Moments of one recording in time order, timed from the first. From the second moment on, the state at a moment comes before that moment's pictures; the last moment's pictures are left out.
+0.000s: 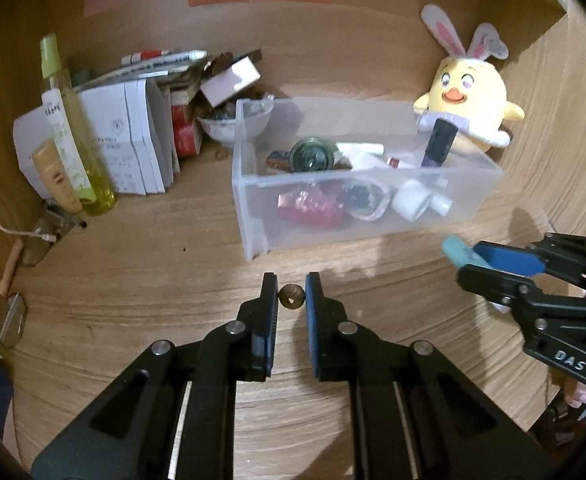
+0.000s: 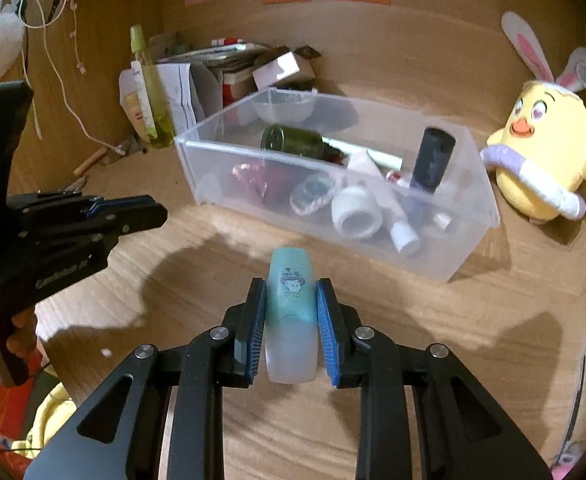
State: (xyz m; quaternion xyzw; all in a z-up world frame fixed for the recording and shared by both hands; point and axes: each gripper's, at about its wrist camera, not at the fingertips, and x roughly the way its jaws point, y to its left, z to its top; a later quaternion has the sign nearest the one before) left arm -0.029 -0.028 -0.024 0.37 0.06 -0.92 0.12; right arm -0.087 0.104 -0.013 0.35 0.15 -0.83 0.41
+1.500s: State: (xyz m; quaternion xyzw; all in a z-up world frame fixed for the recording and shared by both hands) left arm -0.109 -0.027 0.022 0.31 0.09 -0.94 0.08; right arm -0.175 0.067 0.038 0.30 0.12 -0.86 0.39
